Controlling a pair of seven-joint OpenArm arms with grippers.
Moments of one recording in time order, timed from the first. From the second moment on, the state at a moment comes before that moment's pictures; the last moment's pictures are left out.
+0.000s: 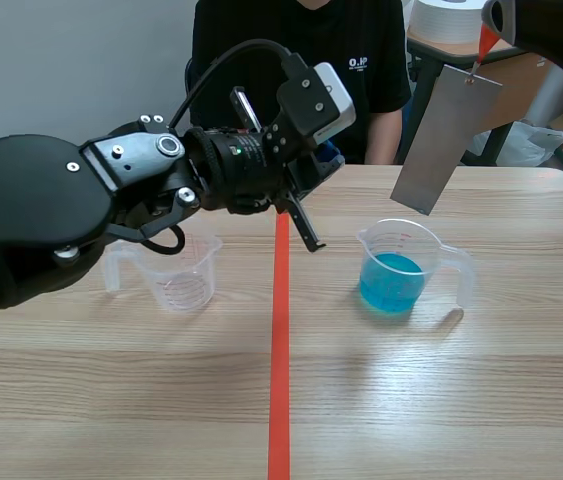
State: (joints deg) left arm -32.8 -14.6 52.4 67.3 -0.9 -12.9 -3.3; right arm -3.3 37.6 13.8 112.8 35.5 45.4 -19.5
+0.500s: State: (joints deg) left arm -34.3 -9.7 54.1 57.1 -0.7 -17.6 -7.6; right arm -3.3 37.6 13.8 112.8 35.5 45.4 -20.0
